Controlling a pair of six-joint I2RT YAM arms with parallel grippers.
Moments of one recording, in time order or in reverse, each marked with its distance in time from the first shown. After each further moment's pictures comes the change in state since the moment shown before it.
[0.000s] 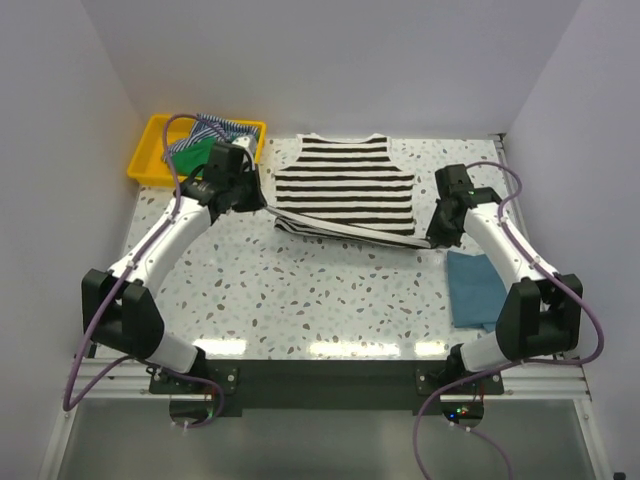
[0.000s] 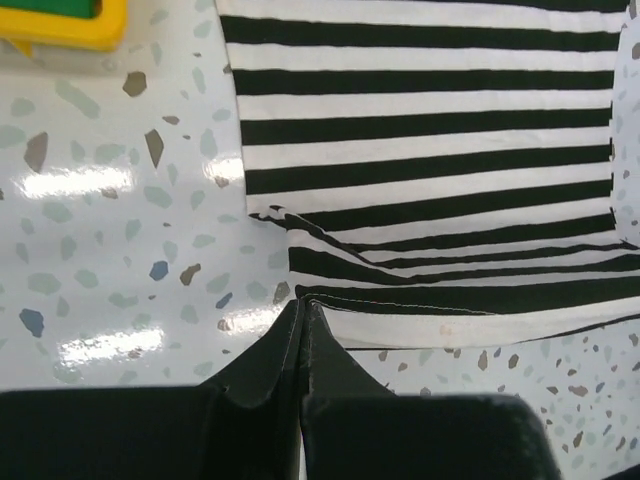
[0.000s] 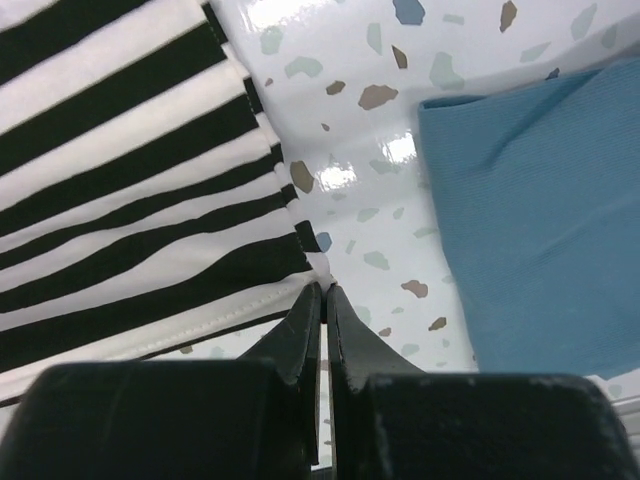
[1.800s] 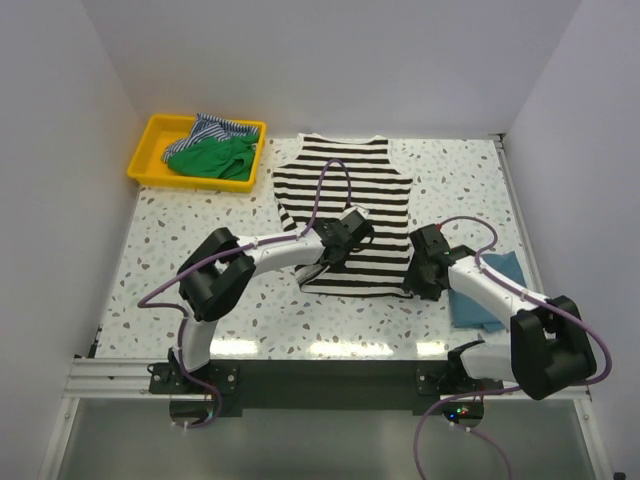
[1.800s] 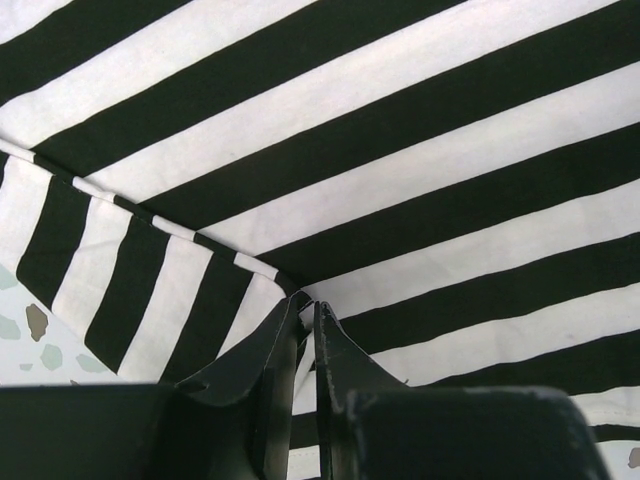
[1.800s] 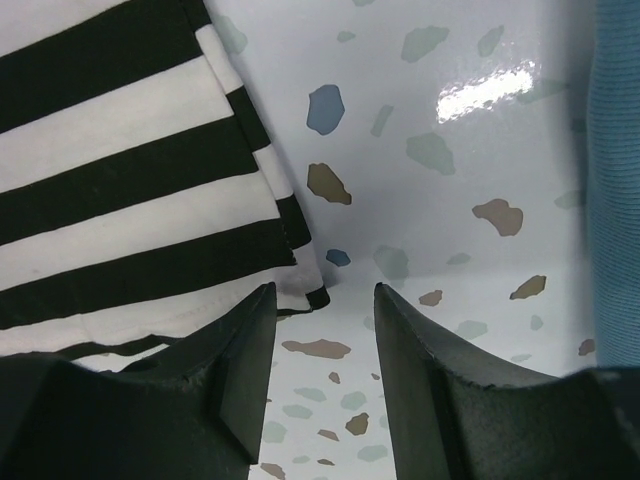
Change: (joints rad) left arm -0.600 0.499 0.098 0.062 -0.433 0.012; right arm 0.210 -0.181 -0.507 0.266 -0.013 0.195
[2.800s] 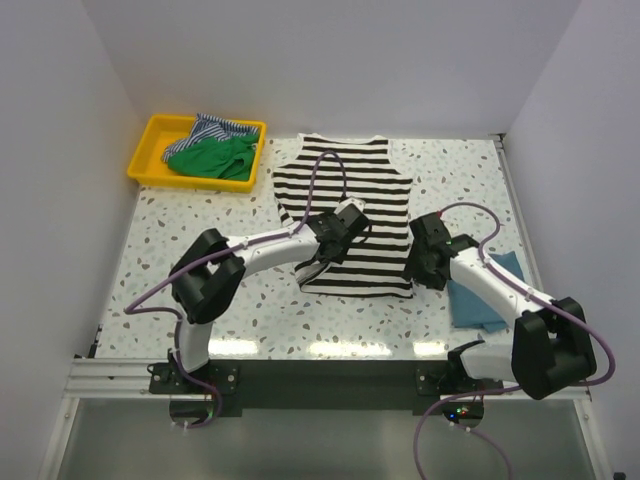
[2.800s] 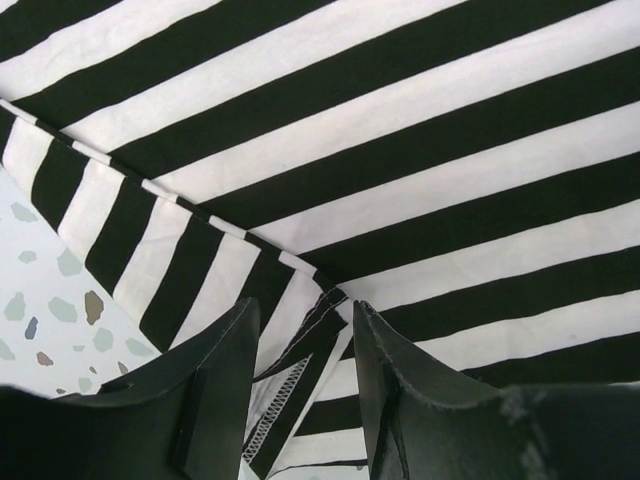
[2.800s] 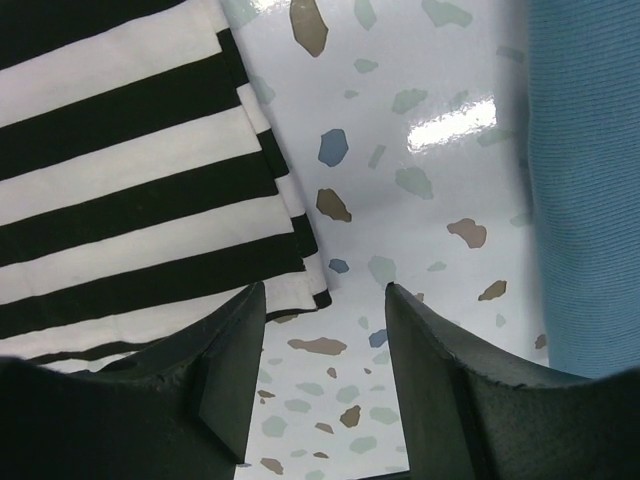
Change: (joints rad) left arm 0.017 -0.050 0.012 -0.029 -0.048 -0.008; right arm 0.001 0.001 0.106 -0.078 0.055 -0.049
